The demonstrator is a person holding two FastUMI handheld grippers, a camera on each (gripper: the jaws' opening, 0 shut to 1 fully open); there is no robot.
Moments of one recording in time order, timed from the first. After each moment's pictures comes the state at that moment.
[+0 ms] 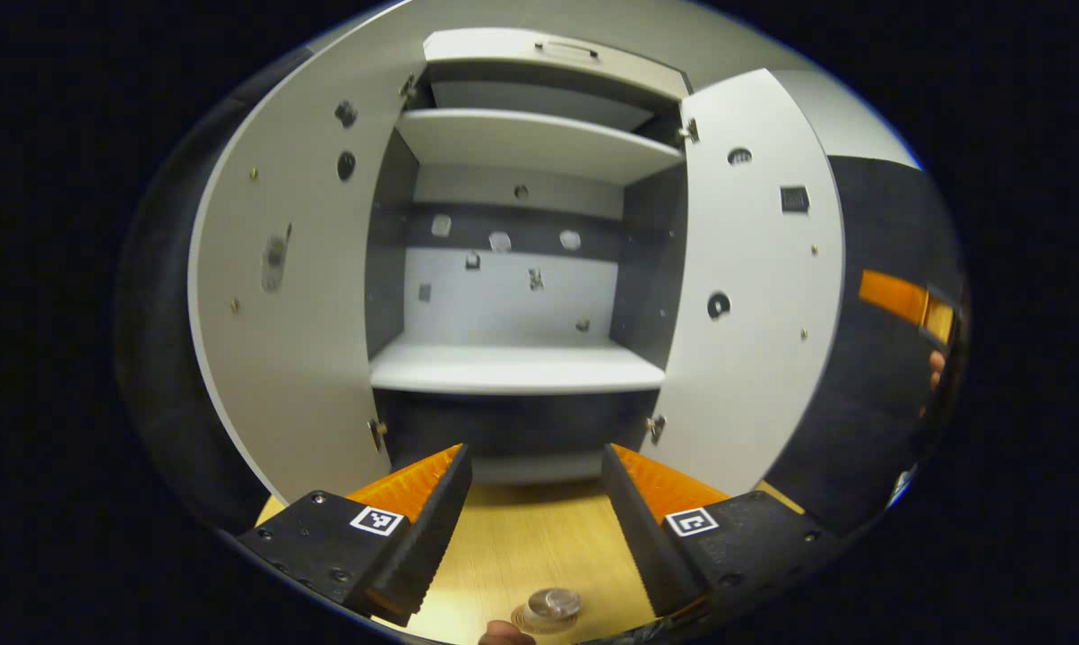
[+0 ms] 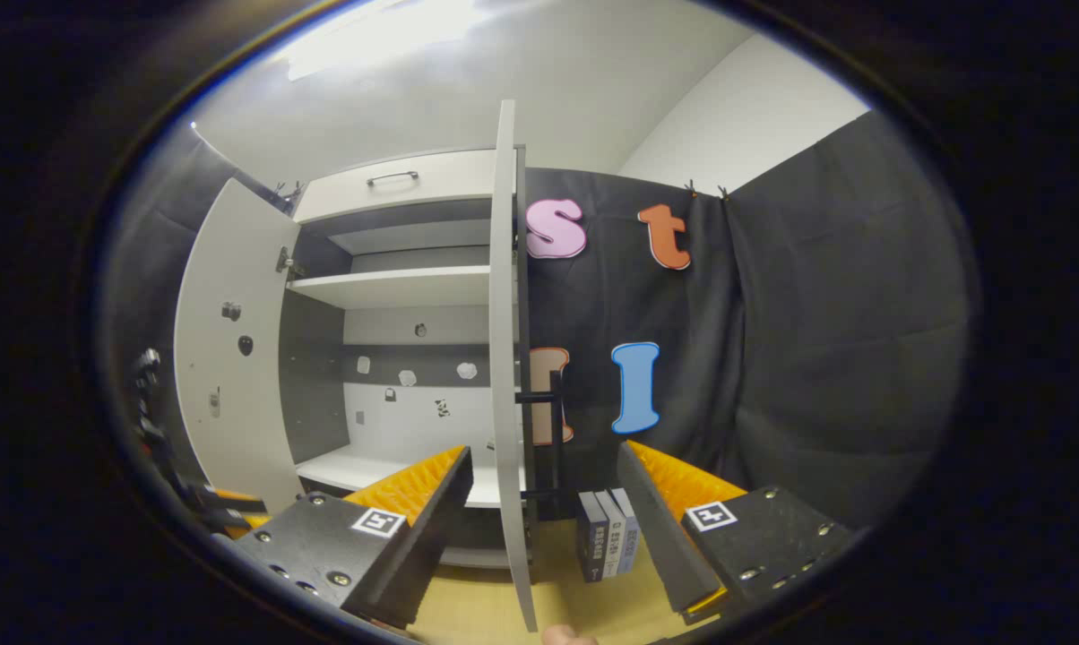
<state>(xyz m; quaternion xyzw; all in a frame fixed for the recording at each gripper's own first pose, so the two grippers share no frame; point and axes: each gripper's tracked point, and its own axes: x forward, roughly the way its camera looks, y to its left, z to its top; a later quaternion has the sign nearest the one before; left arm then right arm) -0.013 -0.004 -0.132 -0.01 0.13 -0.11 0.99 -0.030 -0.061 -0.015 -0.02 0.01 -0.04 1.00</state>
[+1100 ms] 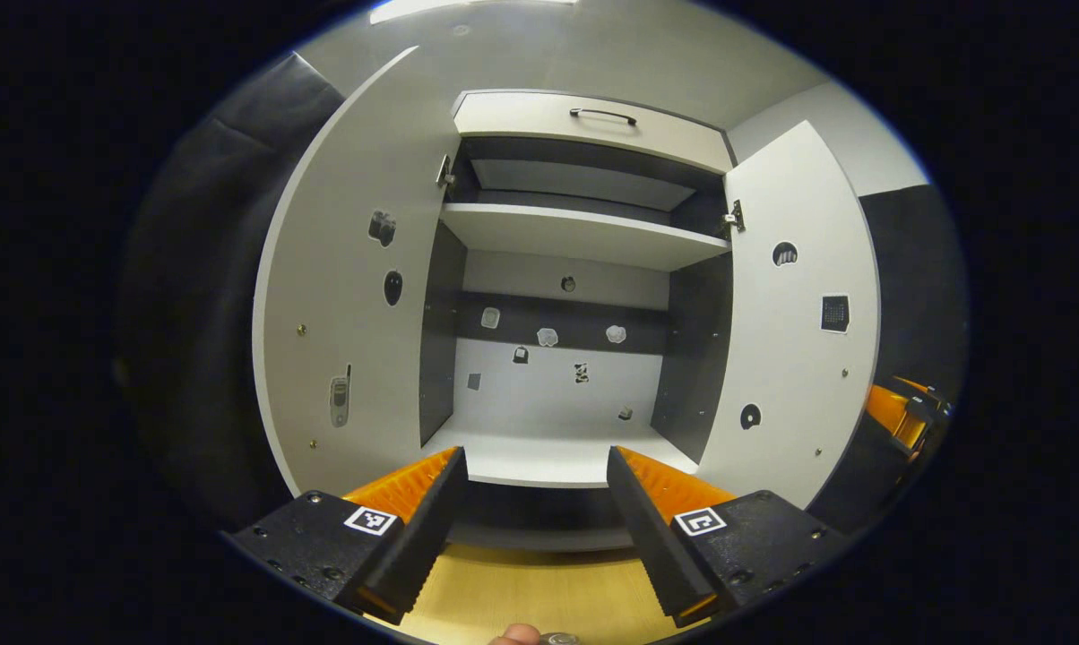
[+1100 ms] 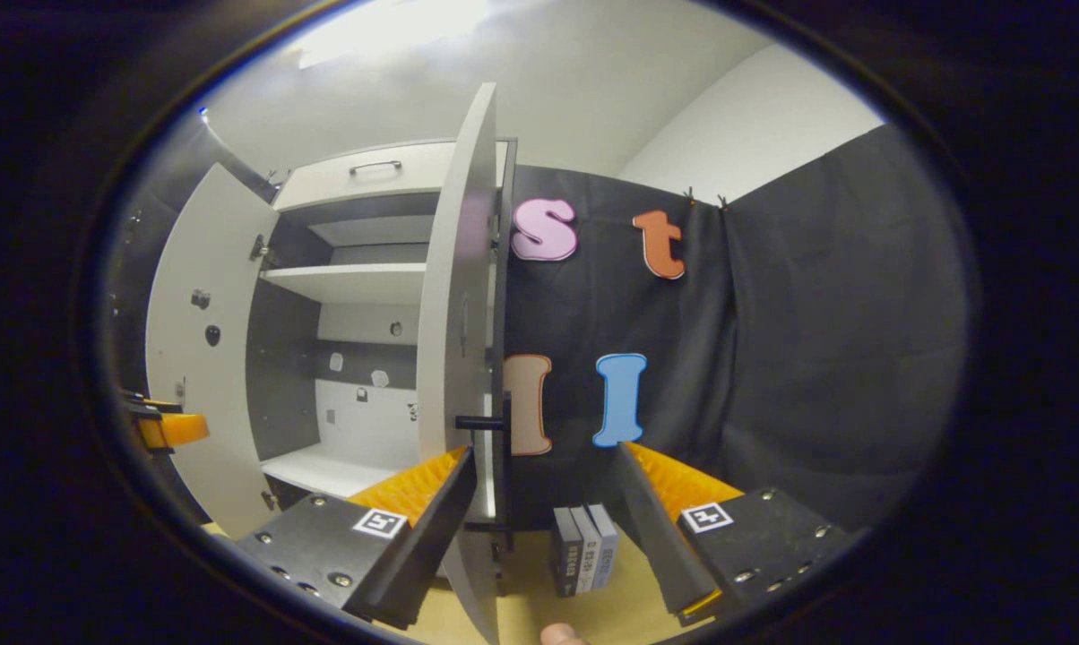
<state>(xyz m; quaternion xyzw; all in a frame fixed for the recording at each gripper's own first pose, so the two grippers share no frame) -0.002 0.014 -0.048 -0.02 0.05 -0.05 1.00 0.011 -0.074 -0.008 -0.05 0.00 -0.04 1.00</state>
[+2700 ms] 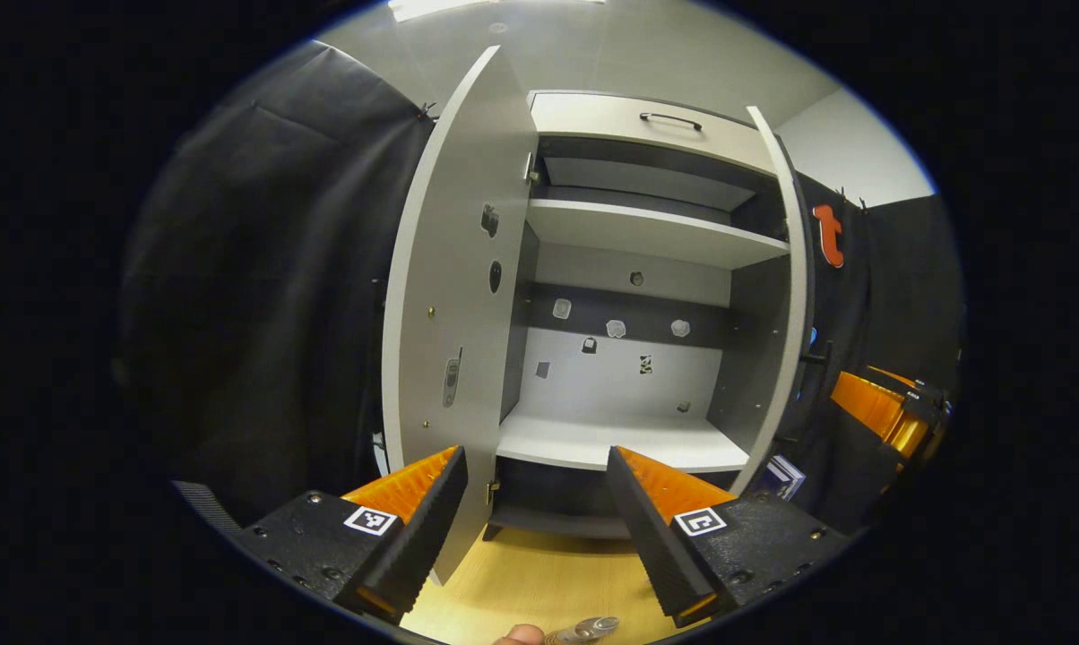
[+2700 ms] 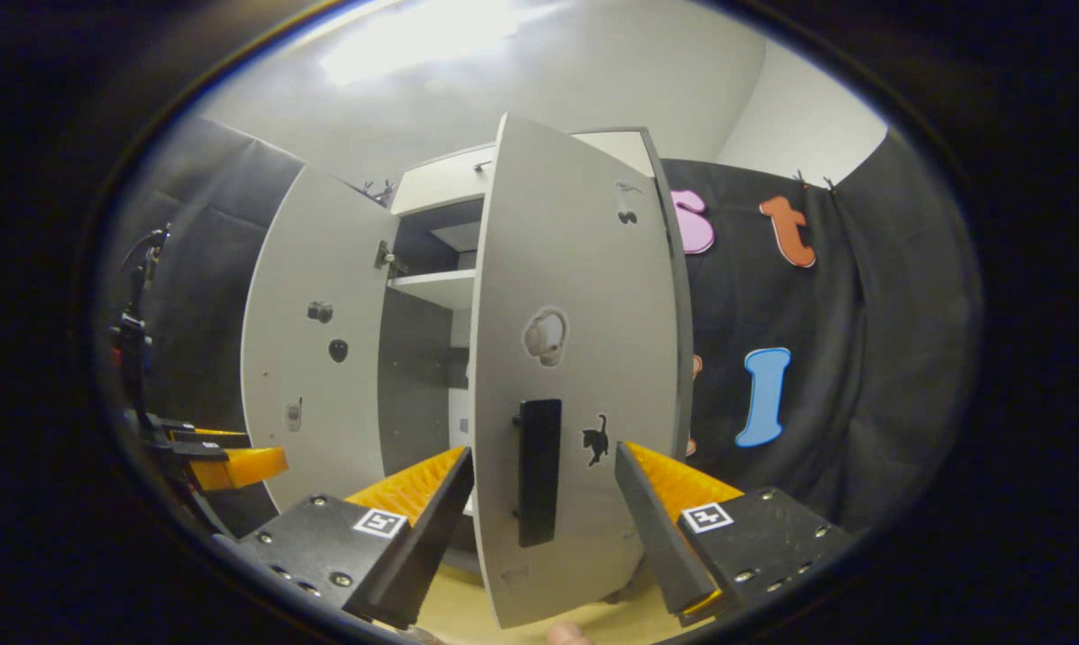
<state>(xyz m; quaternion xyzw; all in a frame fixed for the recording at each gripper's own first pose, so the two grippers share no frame) -0.030 0.091 -0.058 -0.02 0.07 0.04 1.00 0.027 0.087 -0.016 -0.02 0.02 0.14 0.99</state>
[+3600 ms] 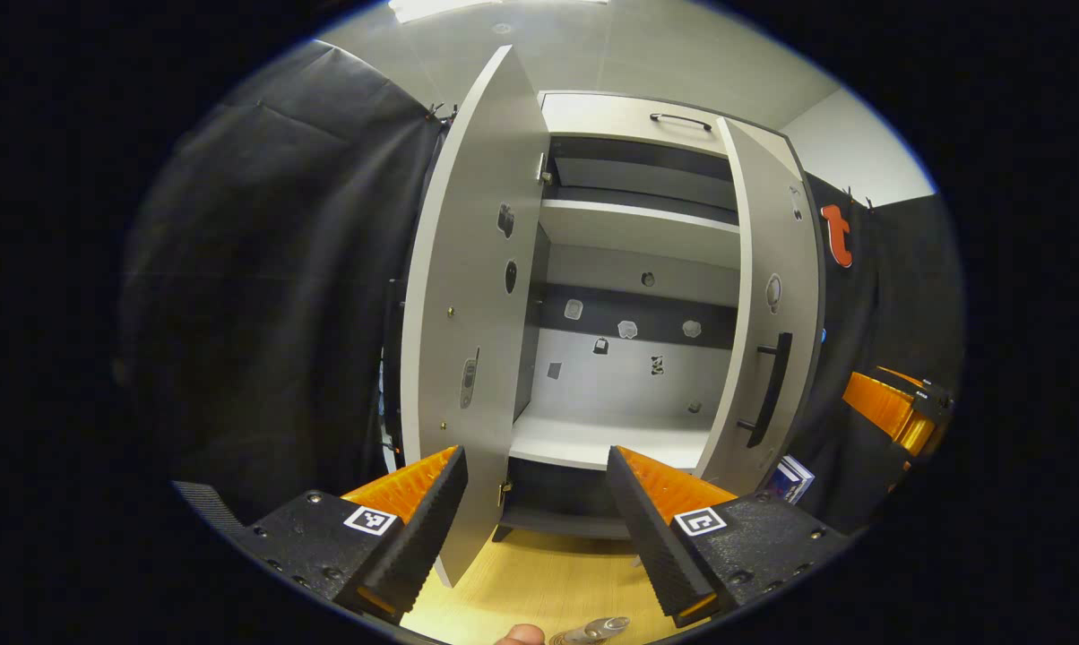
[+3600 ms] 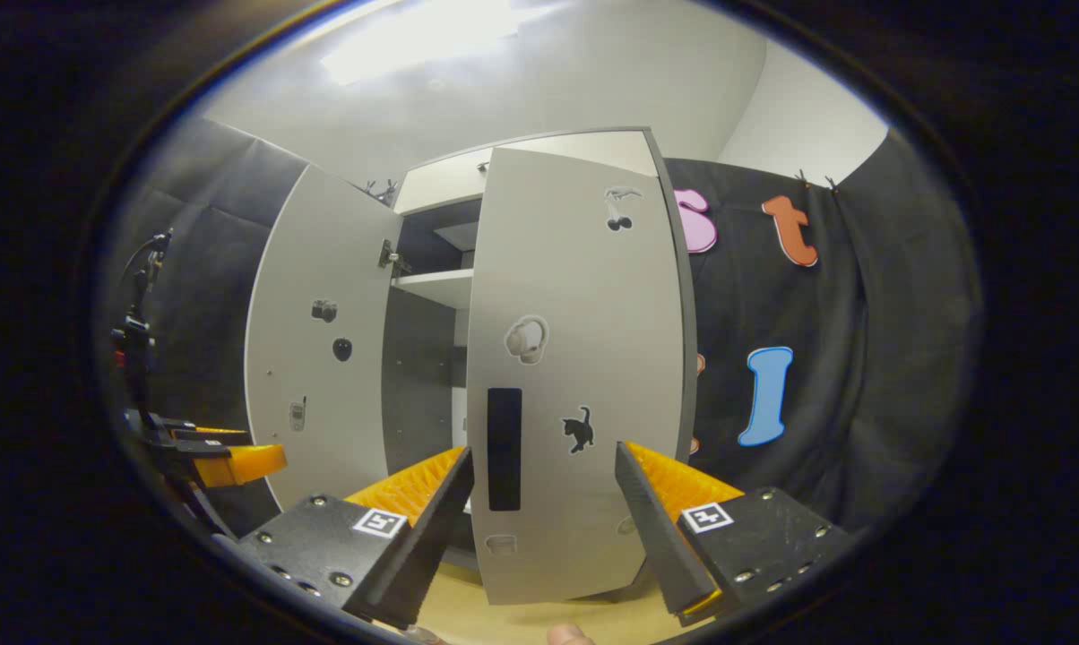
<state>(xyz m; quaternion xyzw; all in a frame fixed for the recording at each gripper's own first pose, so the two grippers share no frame) -0.033 0.105 -0.058 -0.02 0.06 0.06 1.00 0.025 0.095 -0.019 -0.02 0.02 0.14 0.99</state>
